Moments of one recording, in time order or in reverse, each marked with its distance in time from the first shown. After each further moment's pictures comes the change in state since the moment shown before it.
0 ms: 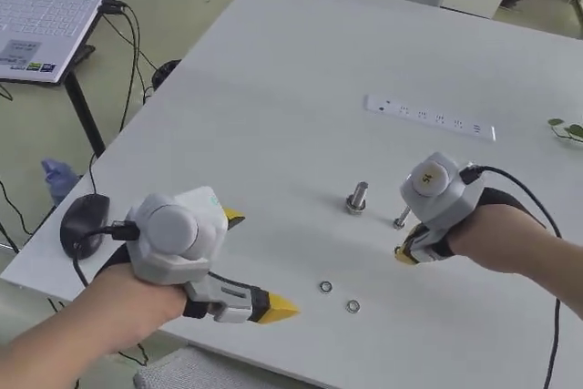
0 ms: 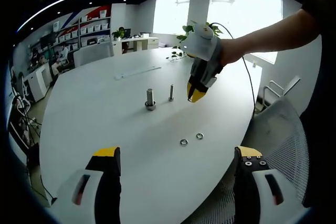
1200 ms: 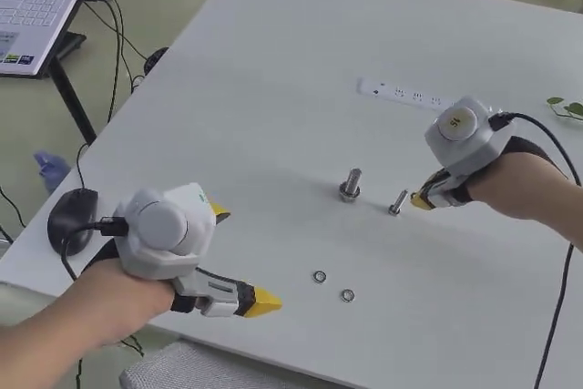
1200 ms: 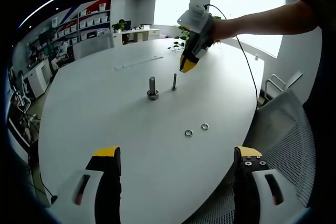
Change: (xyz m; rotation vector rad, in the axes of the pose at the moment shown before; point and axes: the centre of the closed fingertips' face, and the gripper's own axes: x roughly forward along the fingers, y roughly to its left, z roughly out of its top) left arm 0.009 0.008 -0.013 -0.008 0.067 0.006; right arm -0.026 -0.061 0.019 0.043 -0.081 -0.083
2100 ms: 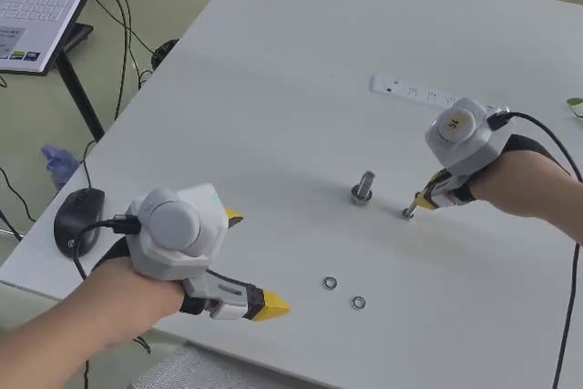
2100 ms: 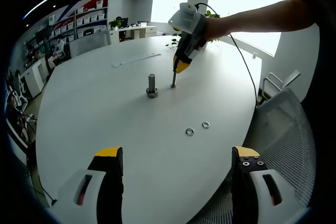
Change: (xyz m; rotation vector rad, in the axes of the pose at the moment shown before) left arm 0.006 0.007 -0.003 0.002 0.024 -0.031; right arm 0.022 -0.008 0.008 -0.046 0.039 0.011
